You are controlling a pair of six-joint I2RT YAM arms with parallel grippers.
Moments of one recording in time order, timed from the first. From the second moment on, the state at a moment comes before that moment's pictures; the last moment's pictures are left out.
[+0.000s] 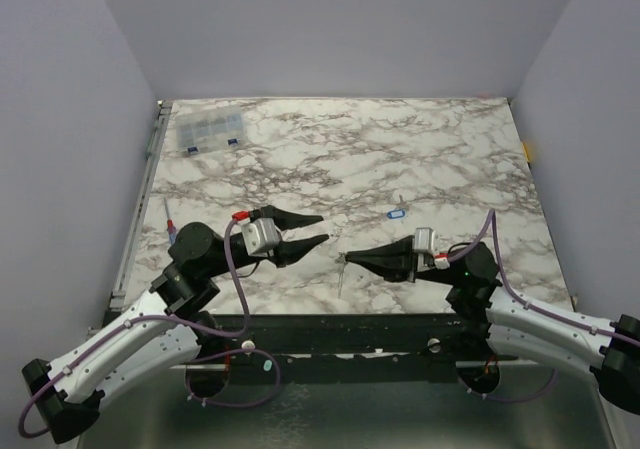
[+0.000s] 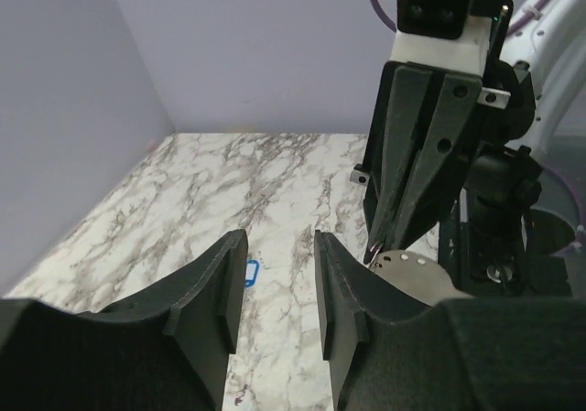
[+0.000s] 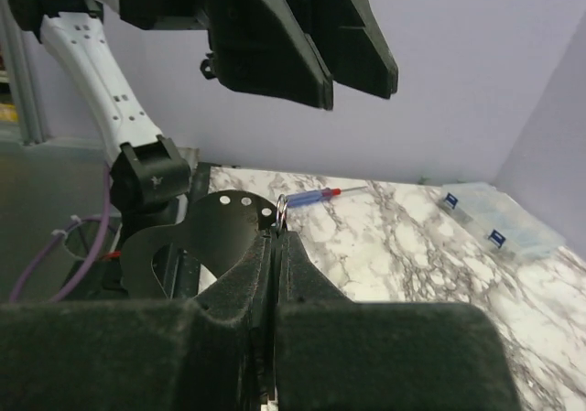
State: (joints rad) left arm -0.83 0.63 0.63 0.22 0.44 0.08; right arm 0.90 0.79 0.29 0.87 -0.53 -0.04
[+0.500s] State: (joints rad) left arm -0.83 0.67 0.62 0.16 0.70 0.25; right arm 0.90 0.79 0.31 0.87 -0.61 0.03
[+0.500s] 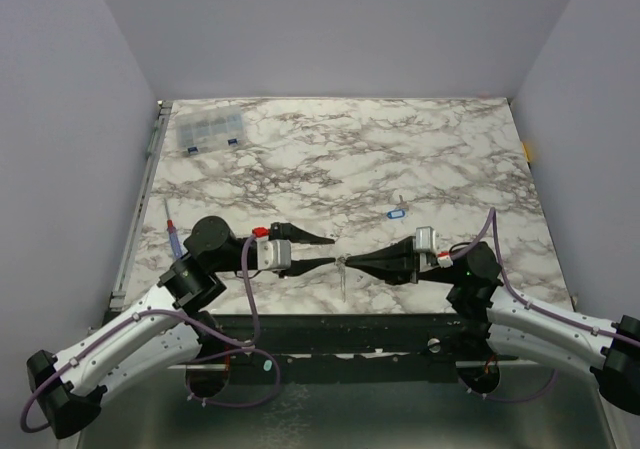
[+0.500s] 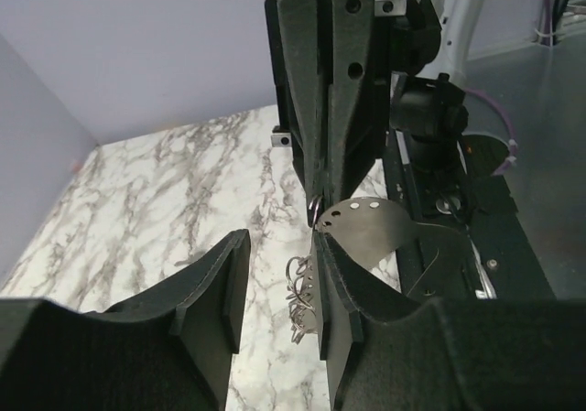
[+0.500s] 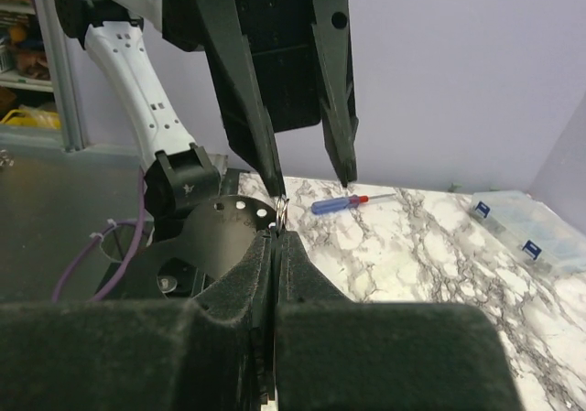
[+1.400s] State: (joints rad) left arm -0.83 0.74 0.63 0.13 0.78 0.27; right arm 0.91 0.81 0.32 0.89 -0.61 0.03
